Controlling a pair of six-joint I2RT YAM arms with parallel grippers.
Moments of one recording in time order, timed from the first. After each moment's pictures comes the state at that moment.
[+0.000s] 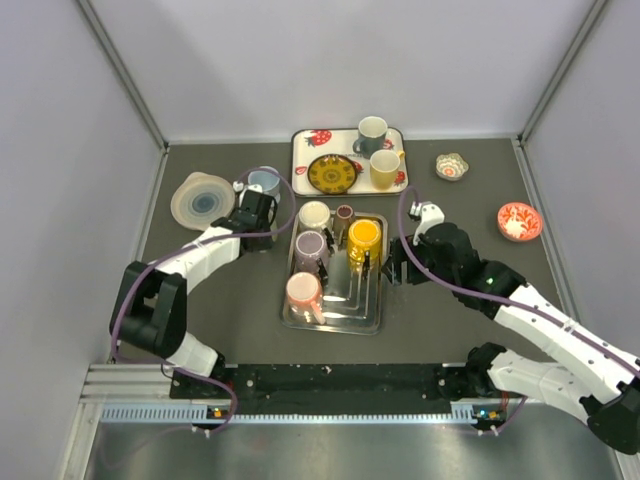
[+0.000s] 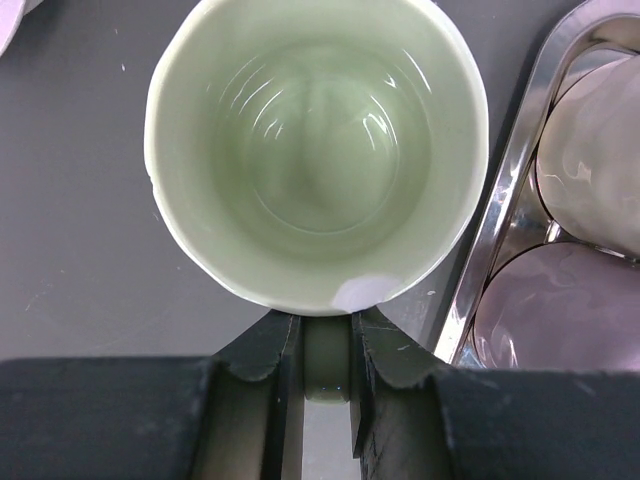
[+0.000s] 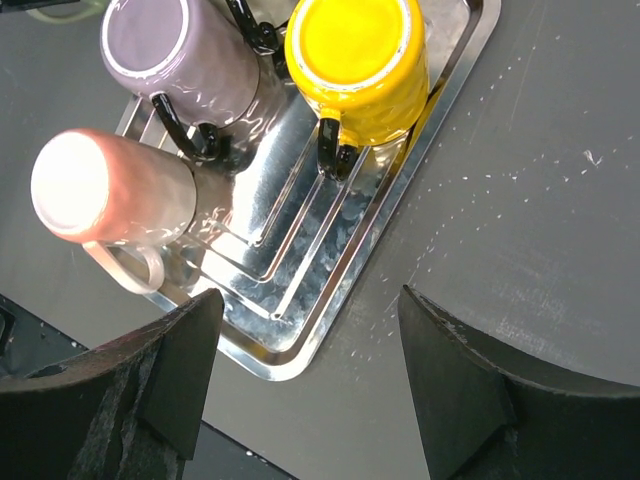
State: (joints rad) left arm -0.36 1.52 0.94 -0.36 -0.28 -0.45; right arm 0.72 0.91 0.79 -0.50 0.10 0.40
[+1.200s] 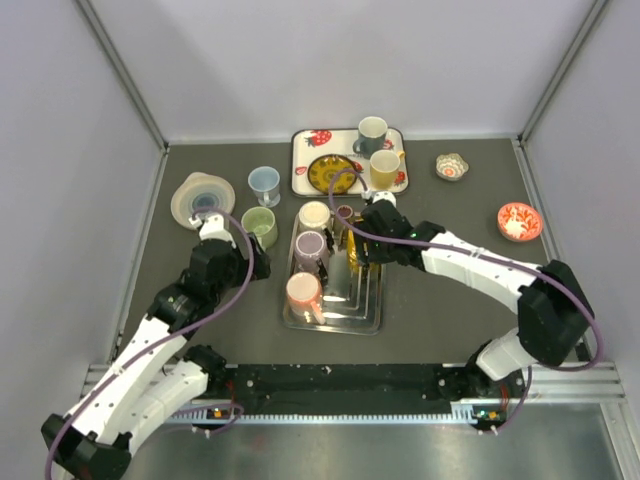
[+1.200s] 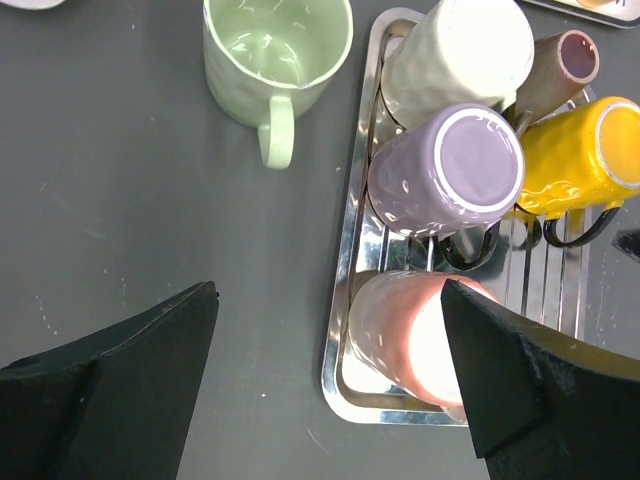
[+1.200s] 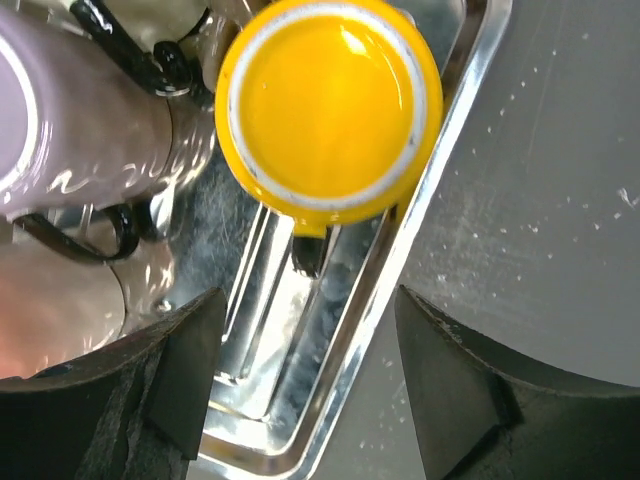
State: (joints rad) left arm -0.49 0.72 0.69 -0.54 -0.26 -0.57; right arm 0.76 1.45 1.04 -0.48 0.24 0.46
